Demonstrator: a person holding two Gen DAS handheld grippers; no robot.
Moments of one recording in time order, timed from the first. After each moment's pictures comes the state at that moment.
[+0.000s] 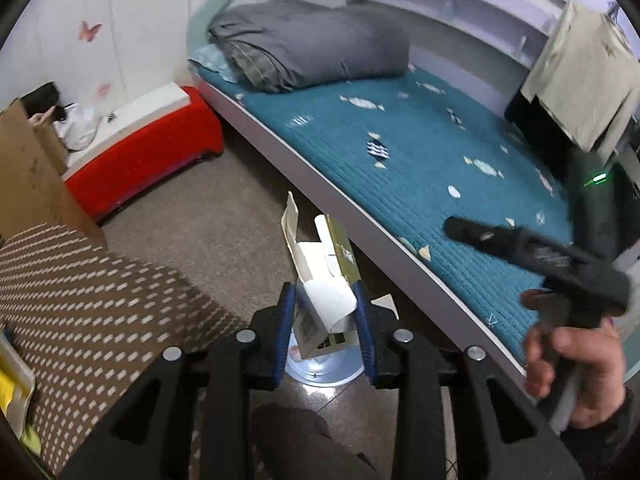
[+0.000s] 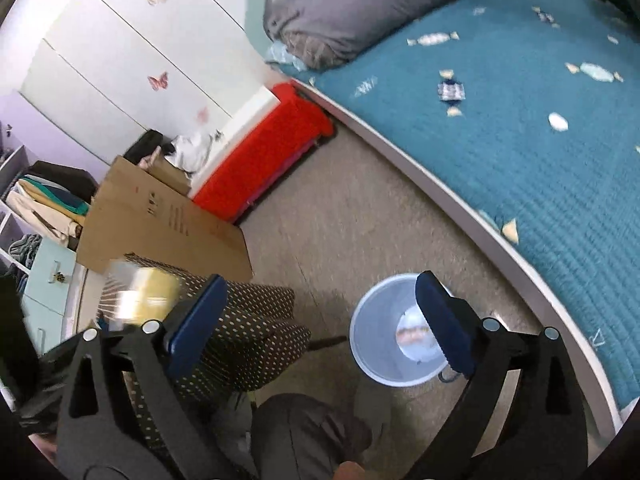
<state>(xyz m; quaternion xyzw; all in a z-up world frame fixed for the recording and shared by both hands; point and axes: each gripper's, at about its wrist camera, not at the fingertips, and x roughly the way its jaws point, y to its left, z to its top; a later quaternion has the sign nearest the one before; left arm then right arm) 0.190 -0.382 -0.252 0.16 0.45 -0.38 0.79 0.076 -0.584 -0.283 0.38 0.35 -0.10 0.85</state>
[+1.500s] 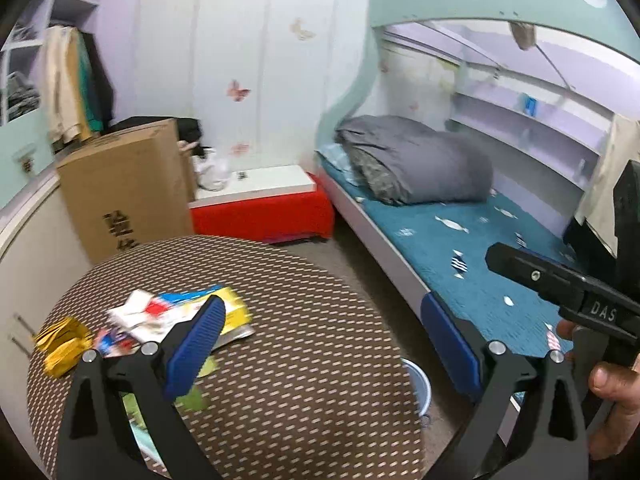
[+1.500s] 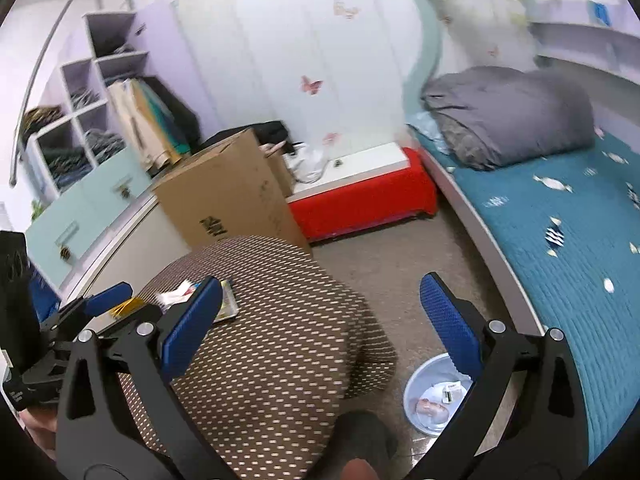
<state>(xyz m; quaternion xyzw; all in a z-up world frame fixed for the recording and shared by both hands) 0.125 -0.155 -0.114 0.04 0.30 -0.21 0.93 0.084 -0.375 -0.120 0.17 0.27 0.04 0.95</state>
